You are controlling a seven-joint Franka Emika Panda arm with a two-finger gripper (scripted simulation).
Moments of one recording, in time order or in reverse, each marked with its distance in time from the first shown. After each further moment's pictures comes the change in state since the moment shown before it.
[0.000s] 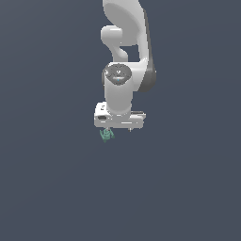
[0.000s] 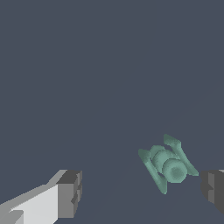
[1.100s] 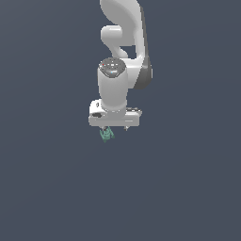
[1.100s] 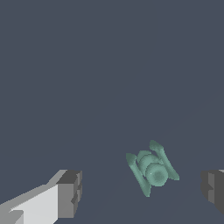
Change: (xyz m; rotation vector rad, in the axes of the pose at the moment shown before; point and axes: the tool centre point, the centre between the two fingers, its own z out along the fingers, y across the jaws) arm 0.005 0.018 -0.014 -0.008 0.047 -0.042
